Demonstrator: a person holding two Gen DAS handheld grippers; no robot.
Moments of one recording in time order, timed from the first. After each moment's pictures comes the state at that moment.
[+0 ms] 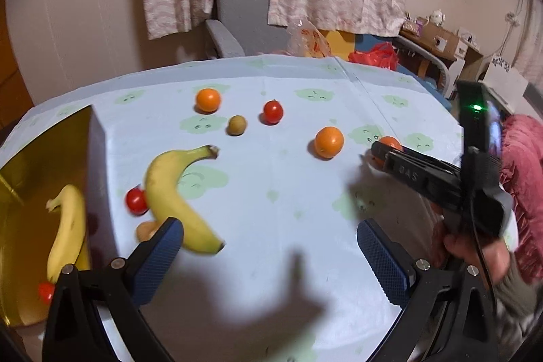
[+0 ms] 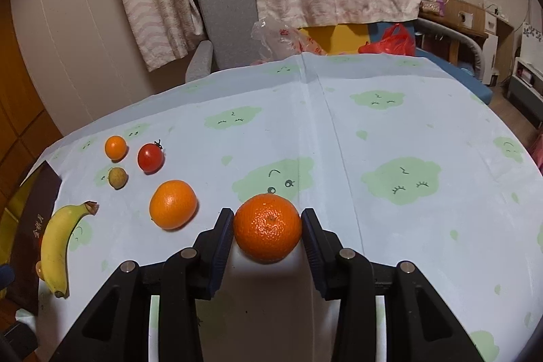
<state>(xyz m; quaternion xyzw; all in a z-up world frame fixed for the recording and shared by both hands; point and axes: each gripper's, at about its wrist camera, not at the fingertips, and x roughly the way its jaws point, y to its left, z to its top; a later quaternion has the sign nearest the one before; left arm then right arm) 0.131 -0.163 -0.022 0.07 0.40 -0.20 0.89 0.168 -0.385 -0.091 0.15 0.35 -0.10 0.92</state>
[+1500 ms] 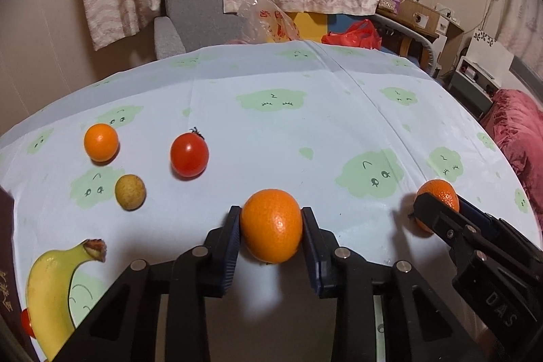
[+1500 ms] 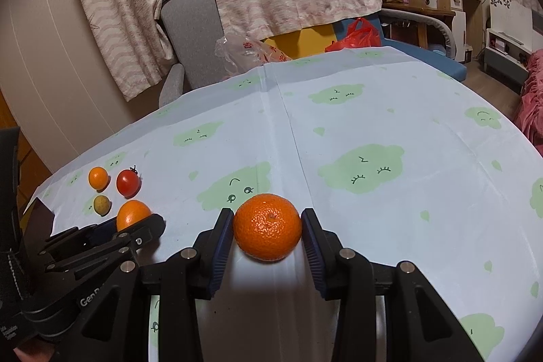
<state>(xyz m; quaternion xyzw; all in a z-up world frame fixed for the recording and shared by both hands) 0.230 -0.263 -0.077 0.10 0.41 -0.26 0.87 0.153 -0.405 -0.095 0.20 0.32 -0.14 0.91</state>
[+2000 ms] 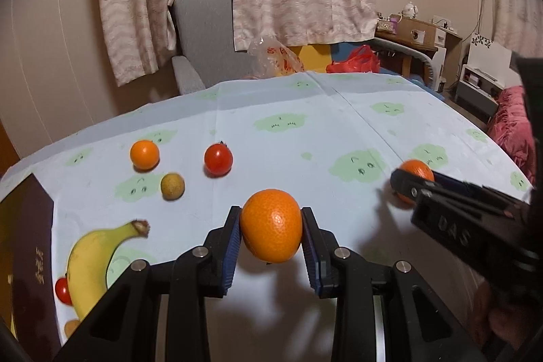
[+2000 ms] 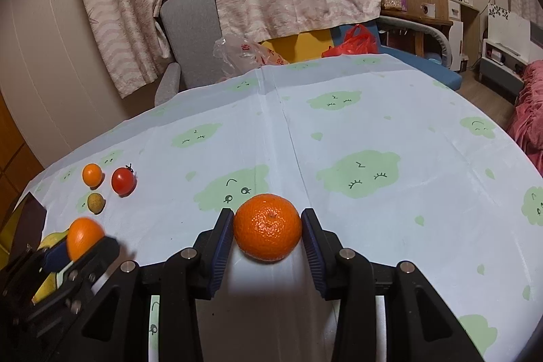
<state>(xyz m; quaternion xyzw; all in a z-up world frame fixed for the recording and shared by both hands) 0.173 -0.237 -0.059 0.12 0.32 -0.24 0.91 0.152 -0.397 -0.092 0.18 0.32 -0.16 0.92</state>
